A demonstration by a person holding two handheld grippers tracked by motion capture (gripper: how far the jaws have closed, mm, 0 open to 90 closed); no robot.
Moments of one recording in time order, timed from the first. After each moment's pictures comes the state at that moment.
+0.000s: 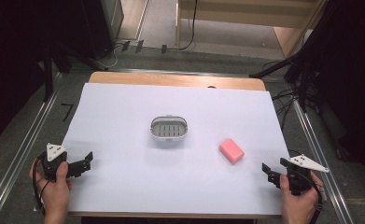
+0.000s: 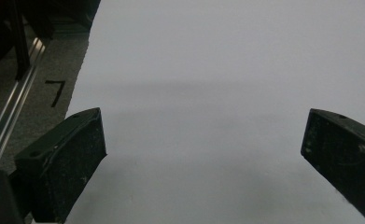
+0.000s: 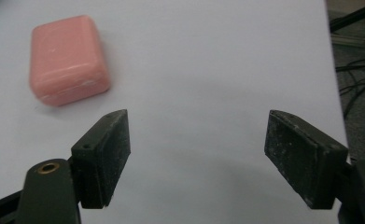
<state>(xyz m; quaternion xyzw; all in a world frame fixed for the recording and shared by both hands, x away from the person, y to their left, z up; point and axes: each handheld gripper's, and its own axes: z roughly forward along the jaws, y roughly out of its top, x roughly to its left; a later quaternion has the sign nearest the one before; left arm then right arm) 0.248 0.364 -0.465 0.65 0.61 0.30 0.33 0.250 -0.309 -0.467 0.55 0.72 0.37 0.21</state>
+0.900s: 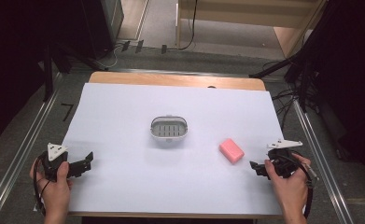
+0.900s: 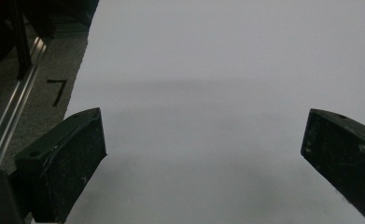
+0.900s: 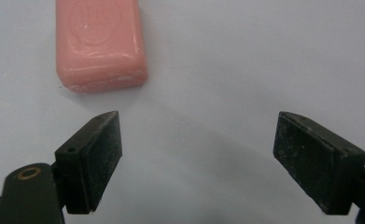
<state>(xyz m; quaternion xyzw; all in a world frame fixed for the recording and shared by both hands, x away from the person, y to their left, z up) 0.249 0.363 -0.465 0.66 0.61 0.30 0.32 0.290 -0.274 -0.447 0.50 0.81 0.27 0.15</state>
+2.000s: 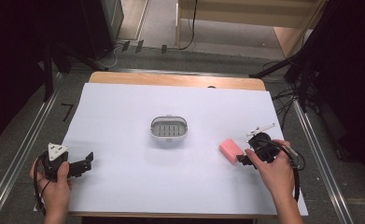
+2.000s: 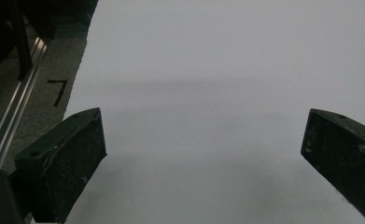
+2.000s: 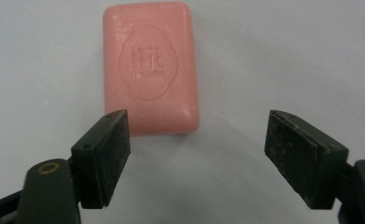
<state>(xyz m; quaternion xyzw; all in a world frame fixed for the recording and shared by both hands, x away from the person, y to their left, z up) 0.249 0.363 -0.465 0.66 0.61 0.30 0.32 0.330 -0.226 -0.432 0.47 0.85 0.21 0.10</state>
